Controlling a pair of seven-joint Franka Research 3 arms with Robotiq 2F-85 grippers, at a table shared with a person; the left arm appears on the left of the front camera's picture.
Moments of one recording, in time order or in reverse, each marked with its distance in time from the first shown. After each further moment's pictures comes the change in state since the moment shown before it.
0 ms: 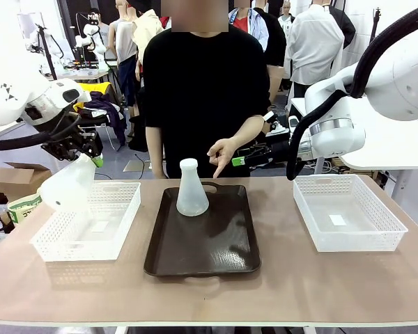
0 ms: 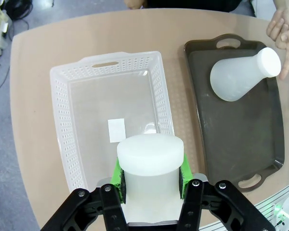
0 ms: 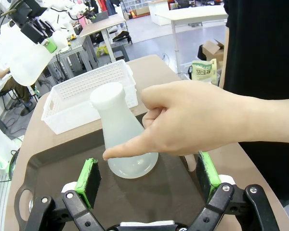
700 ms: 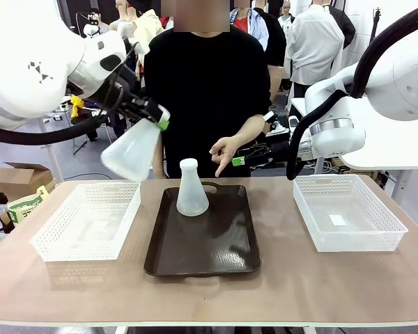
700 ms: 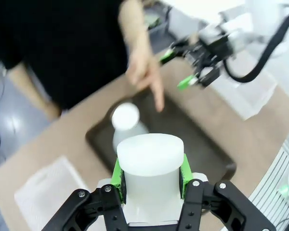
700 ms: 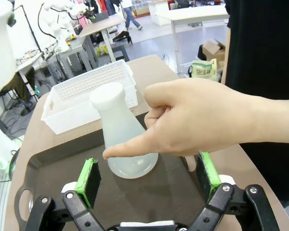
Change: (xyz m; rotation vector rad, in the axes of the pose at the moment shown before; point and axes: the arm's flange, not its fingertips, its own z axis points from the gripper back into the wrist) left arm -0.011 -0.161 0.065 -0.269 -0.382 -0.513; right arm 0.000 0.000 0.000 0.000 0.000 0.000
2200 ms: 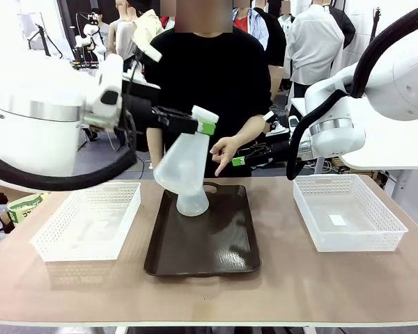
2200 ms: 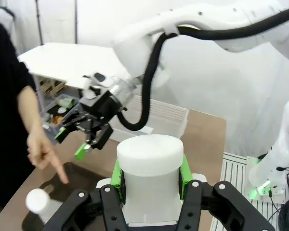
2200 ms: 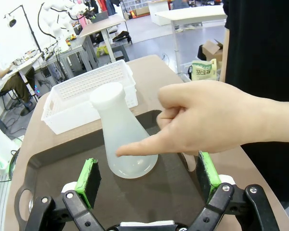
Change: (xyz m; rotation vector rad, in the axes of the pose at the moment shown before) left arm -0.038 -0.058 -0.035 -0.459 -0.339 -0.226; right arm 0.000 0.000 0.000 0.000 0.000 0.000
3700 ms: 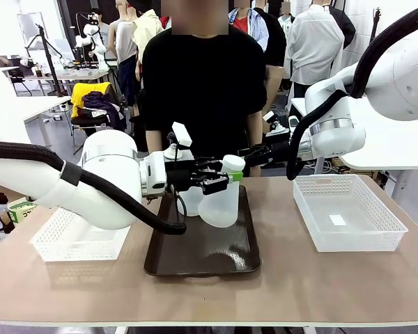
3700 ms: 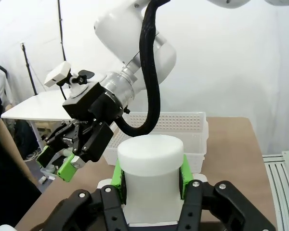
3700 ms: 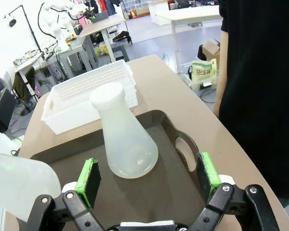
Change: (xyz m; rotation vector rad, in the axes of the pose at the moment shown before) left arm -0.130 0.046 -0.115 -0.038 -0.239 -0.193; right arm 0.000 0.000 0.000 0.000 0.000 0.000
